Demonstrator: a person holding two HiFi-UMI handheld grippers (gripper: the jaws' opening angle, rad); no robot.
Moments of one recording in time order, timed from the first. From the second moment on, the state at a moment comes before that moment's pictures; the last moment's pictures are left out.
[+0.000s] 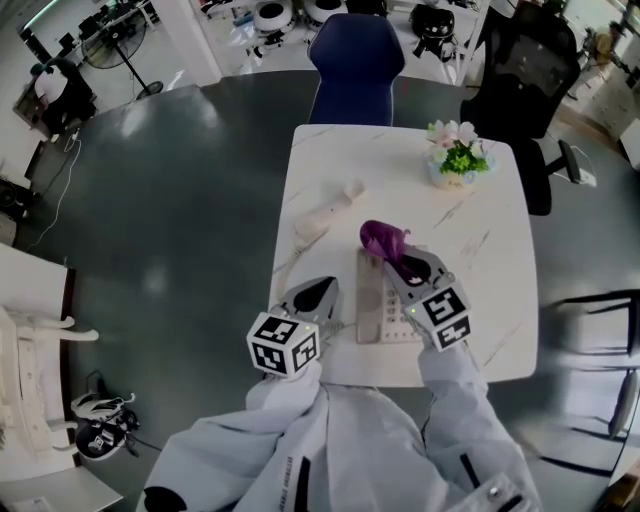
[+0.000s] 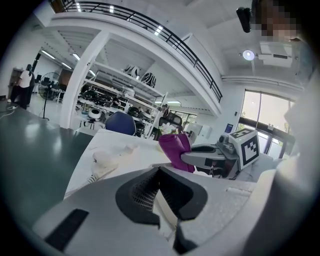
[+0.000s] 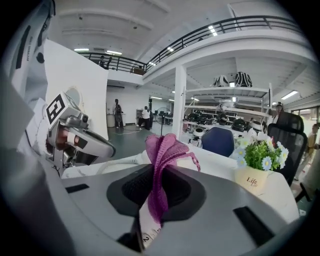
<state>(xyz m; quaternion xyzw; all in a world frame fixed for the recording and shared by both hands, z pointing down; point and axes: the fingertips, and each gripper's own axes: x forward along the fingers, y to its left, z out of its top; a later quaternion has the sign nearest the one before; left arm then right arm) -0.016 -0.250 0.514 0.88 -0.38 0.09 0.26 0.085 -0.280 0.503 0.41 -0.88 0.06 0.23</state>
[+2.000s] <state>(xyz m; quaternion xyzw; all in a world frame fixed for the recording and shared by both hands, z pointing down) -0.016 -0.184 0.516 0.86 -0.42 0.08 0.28 0.066 -0.222 0.568 0.33 -0.88 0.14 0.30</state>
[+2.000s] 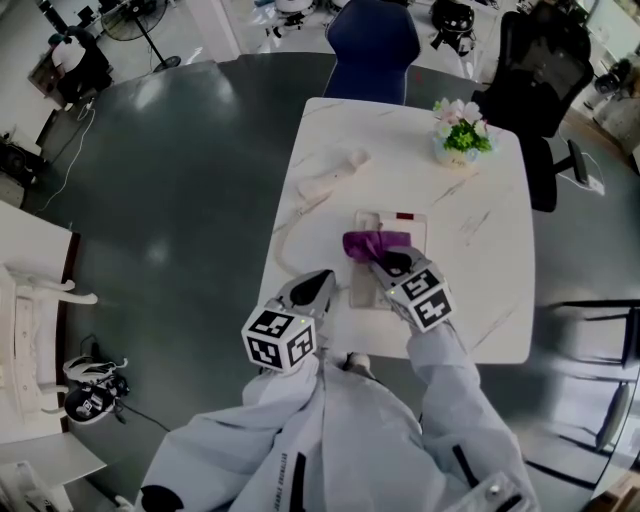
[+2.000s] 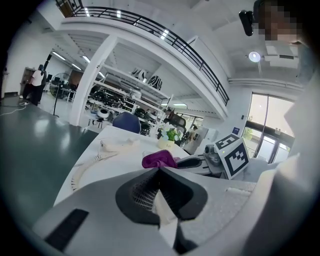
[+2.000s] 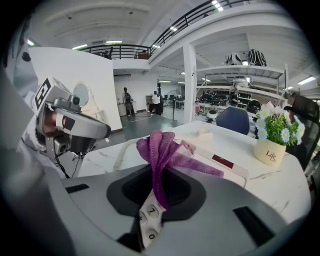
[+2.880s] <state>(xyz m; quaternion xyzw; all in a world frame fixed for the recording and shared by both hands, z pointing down) -0.009 -0.148 0.511 0.86 -0.42 0.07 0.28 0.063 -0.175 0.578 0.30 -0.89 0.14 0.32</state>
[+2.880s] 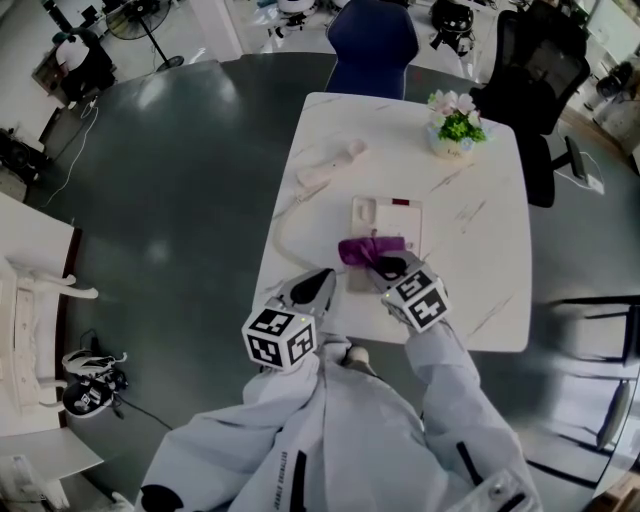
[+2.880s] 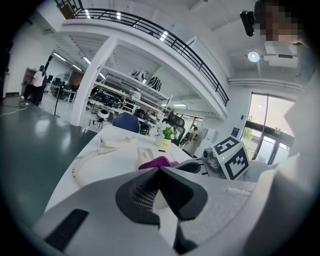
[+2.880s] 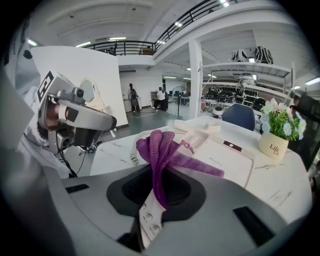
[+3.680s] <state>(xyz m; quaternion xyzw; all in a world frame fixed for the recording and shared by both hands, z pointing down) -0.002 -0.127 0.504 0.86 -0.43 0.07 0.27 0.063 -0.142 0.587 0.27 -0.89 0.14 0.33</state>
